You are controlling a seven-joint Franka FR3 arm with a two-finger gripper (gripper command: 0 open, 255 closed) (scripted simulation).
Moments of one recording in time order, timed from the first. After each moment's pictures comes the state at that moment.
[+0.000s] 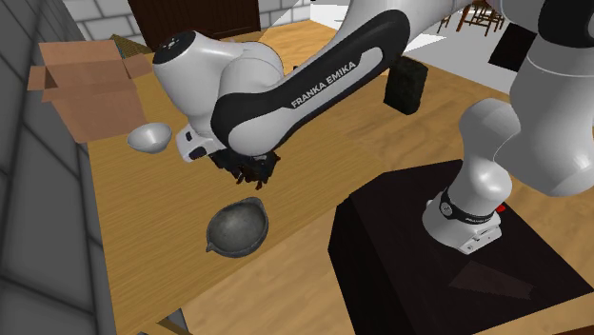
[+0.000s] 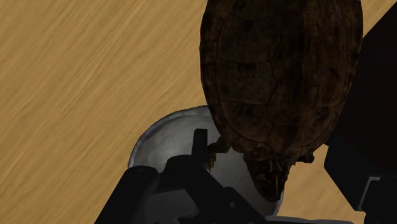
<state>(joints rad) 0.11 0.28 -0.31 -1.86 -0.10 1.97 -1.22</state>
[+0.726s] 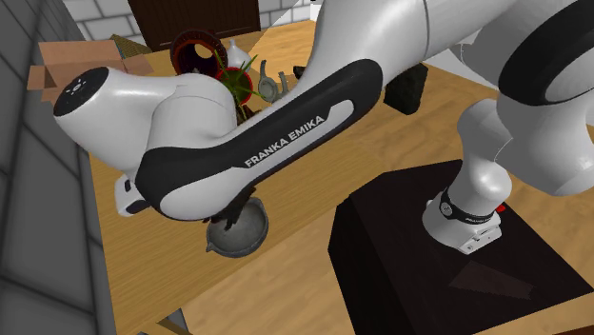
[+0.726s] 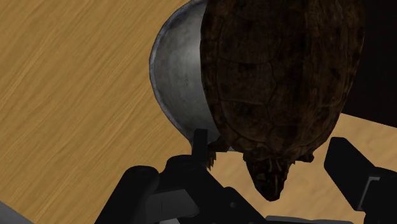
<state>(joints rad) 0.17 0.51 -0.24 -1.52 -0.04 1.84 -1.10</state>
